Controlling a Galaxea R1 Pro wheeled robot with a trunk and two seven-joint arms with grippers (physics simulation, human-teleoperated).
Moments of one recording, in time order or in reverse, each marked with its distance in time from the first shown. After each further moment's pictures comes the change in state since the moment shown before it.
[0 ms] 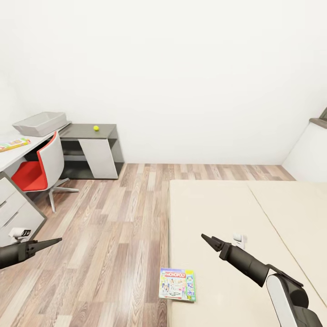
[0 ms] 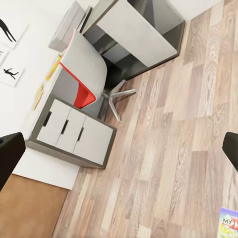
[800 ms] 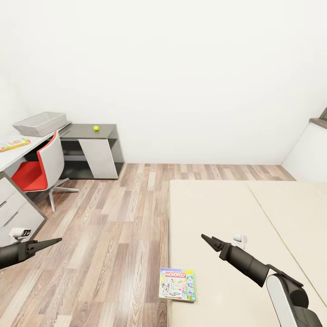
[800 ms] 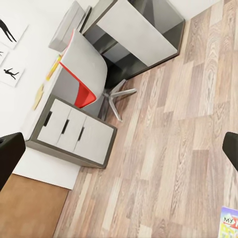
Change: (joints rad) left arm 0.000 0.000 0.000 0.000 0.000 0.000 0.000; right arm 0.000 0.000 0.000 0.002 -0.003 0.004 -0.001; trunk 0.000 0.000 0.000
